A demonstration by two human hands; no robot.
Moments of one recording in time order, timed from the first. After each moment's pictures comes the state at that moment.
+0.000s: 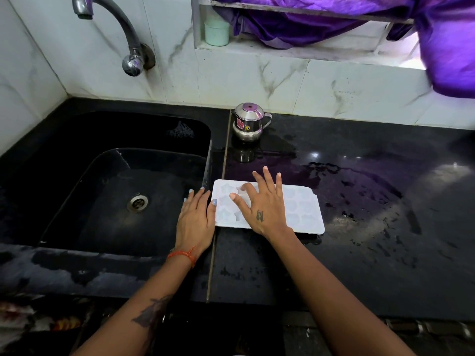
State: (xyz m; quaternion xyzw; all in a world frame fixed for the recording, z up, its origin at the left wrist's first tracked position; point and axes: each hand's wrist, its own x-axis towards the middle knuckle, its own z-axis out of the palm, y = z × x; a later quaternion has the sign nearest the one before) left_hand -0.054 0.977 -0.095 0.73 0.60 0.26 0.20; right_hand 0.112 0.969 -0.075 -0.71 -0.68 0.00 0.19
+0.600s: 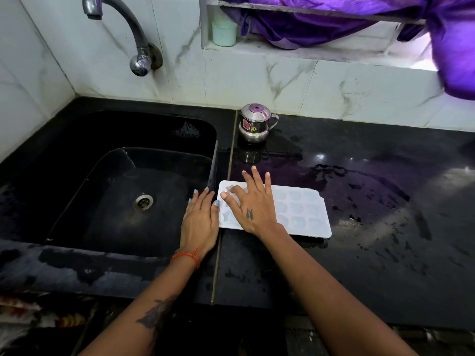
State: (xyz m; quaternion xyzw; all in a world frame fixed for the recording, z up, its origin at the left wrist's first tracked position) left_hand -0.056 0.980 -0.101 0.72 0.59 0.29 0.22; right_hand 0.086 0.984 -0.073 -0.68 -0.71 0.02 0.18
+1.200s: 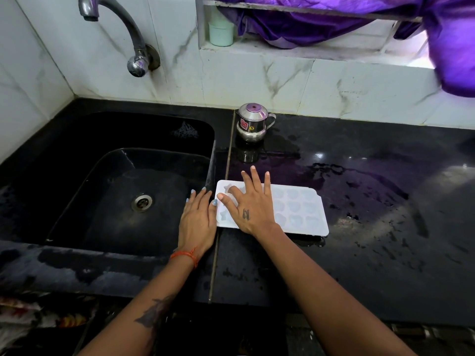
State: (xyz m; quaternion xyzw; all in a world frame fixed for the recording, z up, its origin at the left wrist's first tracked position) left_hand -0.055 0.979 -0.100 0.72 0.60 0.28 0.21; right_hand 0.086 0.981 -0.075 -0.69 -0.71 -0.01 0.15
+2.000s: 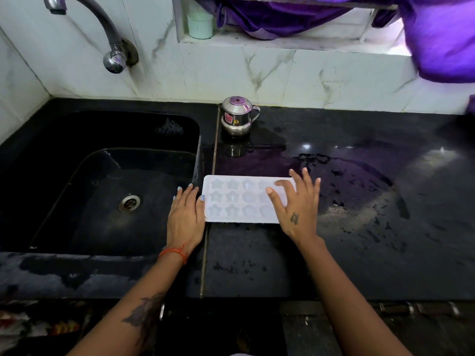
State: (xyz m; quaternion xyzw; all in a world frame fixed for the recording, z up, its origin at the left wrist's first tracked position) left_hand -0.055 0.978 -0.097 0.72 0.60 0.27 0.21; right_hand 0.174 0.927 -0.081 -0.76 -0.57 -0.04 0.31
